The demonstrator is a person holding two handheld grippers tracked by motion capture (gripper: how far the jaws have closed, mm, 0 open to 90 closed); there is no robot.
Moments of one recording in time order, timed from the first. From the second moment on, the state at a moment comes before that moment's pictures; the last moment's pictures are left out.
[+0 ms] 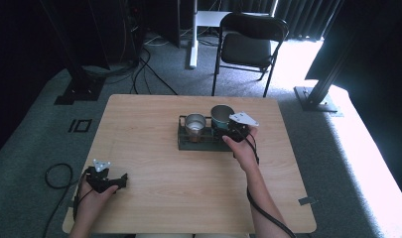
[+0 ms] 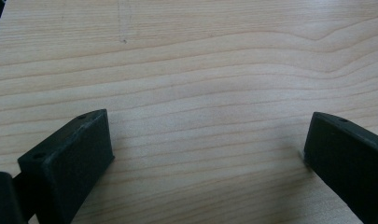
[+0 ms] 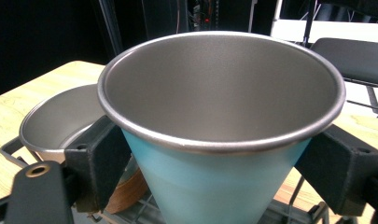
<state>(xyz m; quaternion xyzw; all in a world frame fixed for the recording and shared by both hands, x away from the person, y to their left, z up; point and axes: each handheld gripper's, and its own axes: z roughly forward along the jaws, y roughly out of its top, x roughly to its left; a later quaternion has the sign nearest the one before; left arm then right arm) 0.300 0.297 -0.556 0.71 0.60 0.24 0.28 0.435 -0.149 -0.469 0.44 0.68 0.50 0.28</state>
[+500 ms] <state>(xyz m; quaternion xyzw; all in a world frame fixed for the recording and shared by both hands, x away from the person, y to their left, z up) 0.300 0.297 -0.556 0.71 0.60 0.24 0.28 0.440 -0.144 -0.482 0.45 0.69 0.49 0.29</state>
